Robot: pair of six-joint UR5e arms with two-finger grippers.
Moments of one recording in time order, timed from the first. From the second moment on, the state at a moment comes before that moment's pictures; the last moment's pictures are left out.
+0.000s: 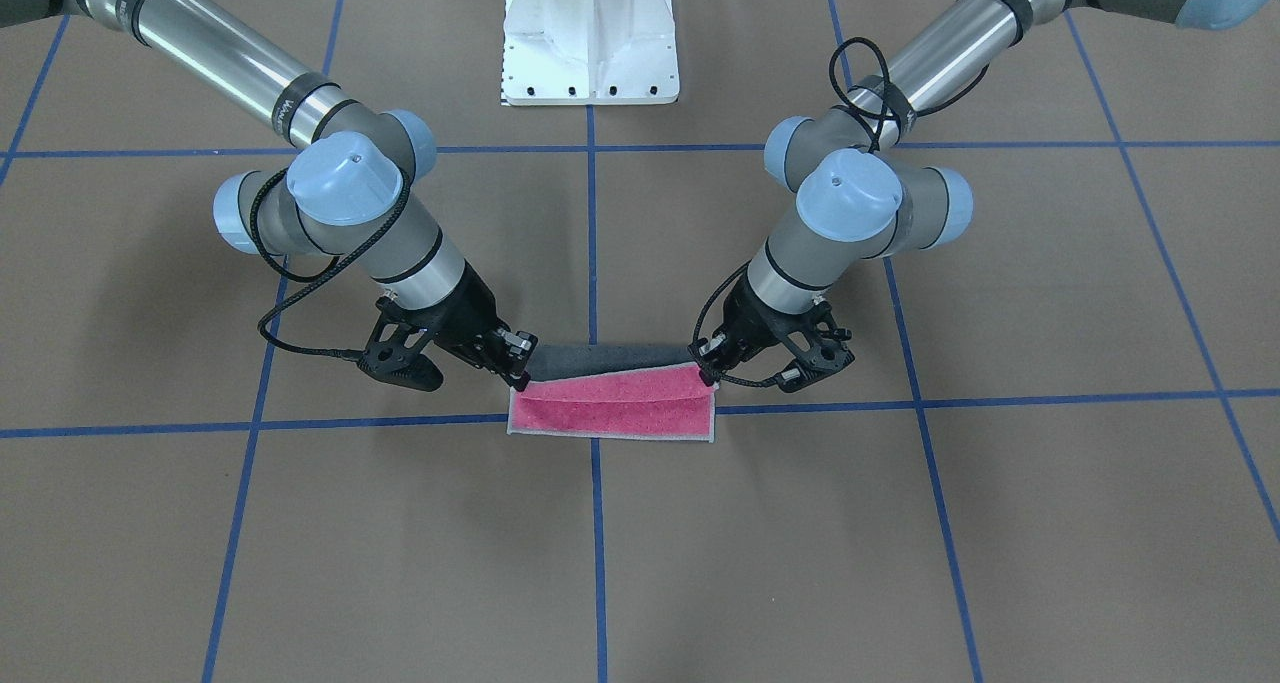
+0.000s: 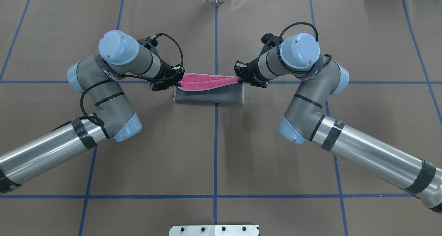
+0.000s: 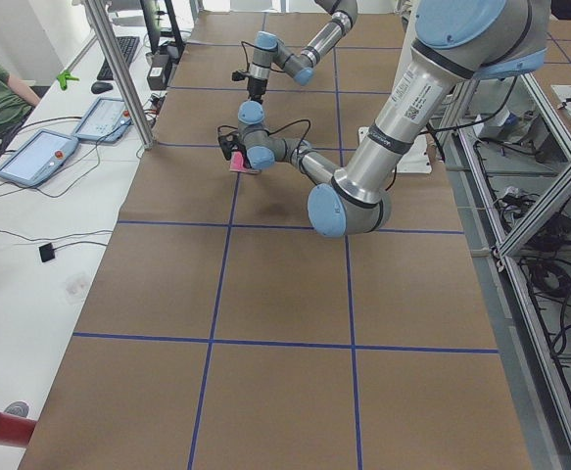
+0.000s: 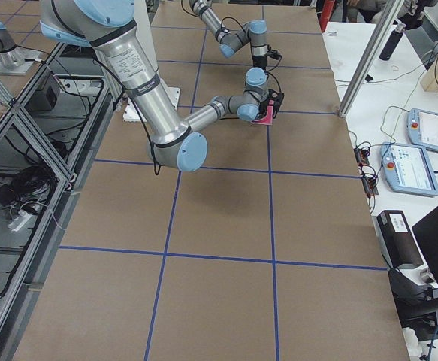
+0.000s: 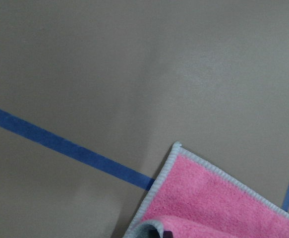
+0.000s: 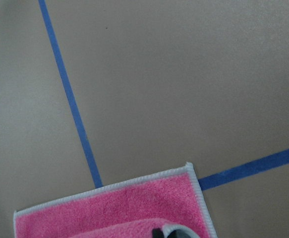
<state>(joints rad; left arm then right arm) -0.70 -2.25 -1.30 -2.23 -1.99 -1.68 0.68 -0.91 1.34 -0.86 1.93 1.66</state>
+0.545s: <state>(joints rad) -0.70 -2.25 -1.28 -2.23 -1.99 -1.68 0.68 -0.91 1.34 -0.87 1.93 1.66</state>
